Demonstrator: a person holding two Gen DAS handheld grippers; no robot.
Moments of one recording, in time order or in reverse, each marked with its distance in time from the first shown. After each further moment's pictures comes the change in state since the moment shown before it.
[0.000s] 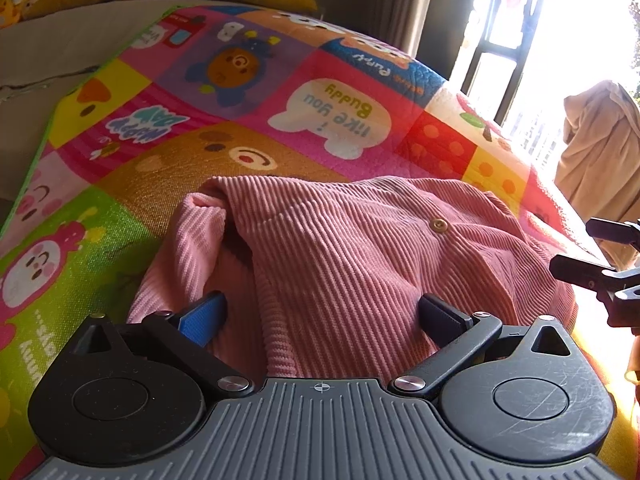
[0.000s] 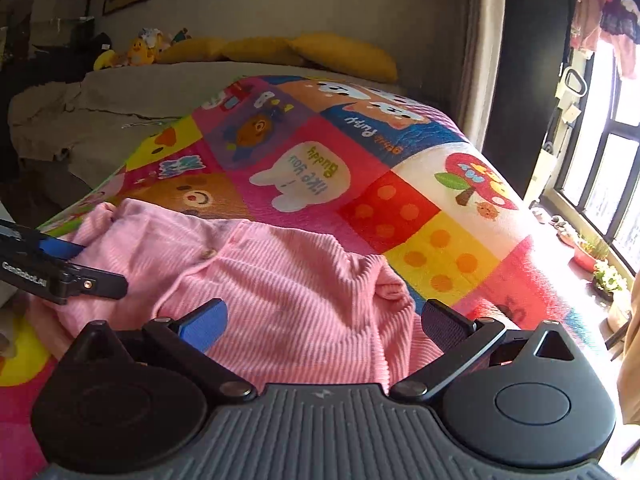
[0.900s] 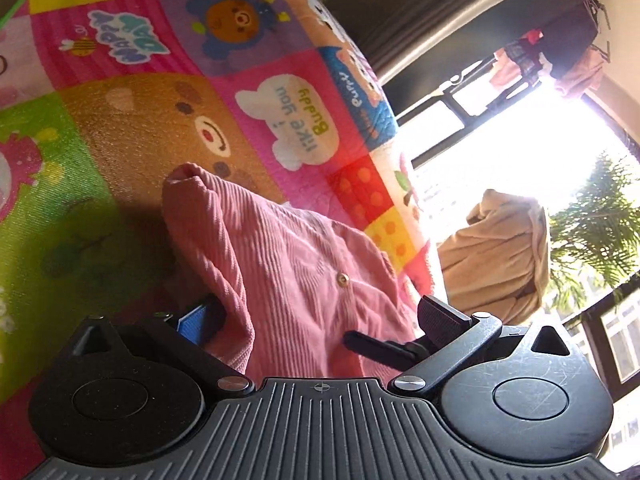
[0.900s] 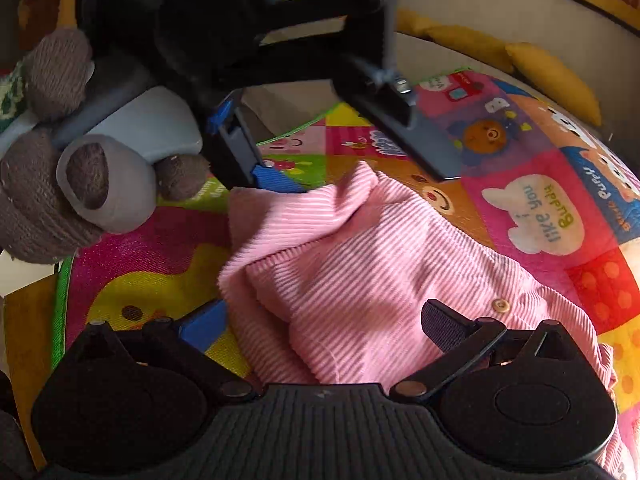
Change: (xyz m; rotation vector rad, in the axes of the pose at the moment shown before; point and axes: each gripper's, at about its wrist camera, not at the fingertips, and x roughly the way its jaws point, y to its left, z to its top) left arm -0.017 0.063 0.041 -0.465 0.116 -0.464; right arm 0.037 0.147 0.008 -0.395 0.085 0.367
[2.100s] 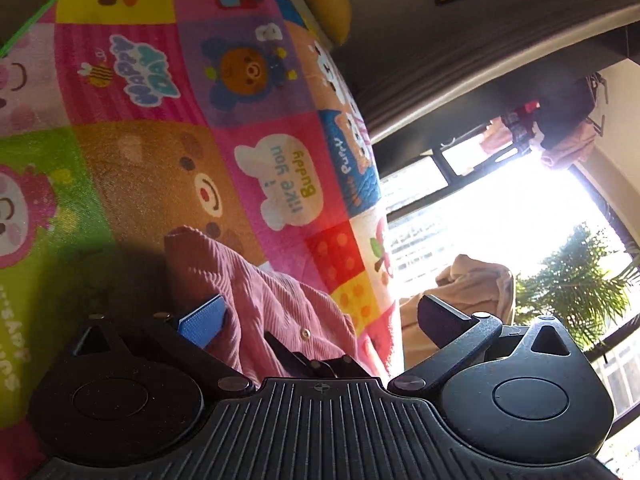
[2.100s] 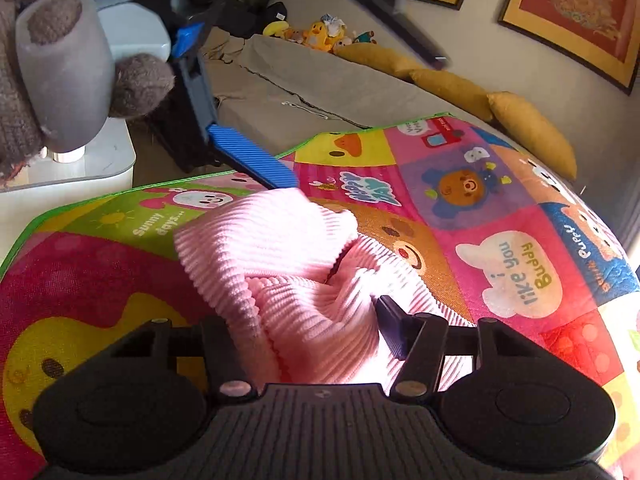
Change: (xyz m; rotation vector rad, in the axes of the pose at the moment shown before) left arm -0.043 0.016 0.029 -0.168 -0.175 -0.004; right arm 0.038 -0.020 0.017 -0.054 -0.113 -0.157
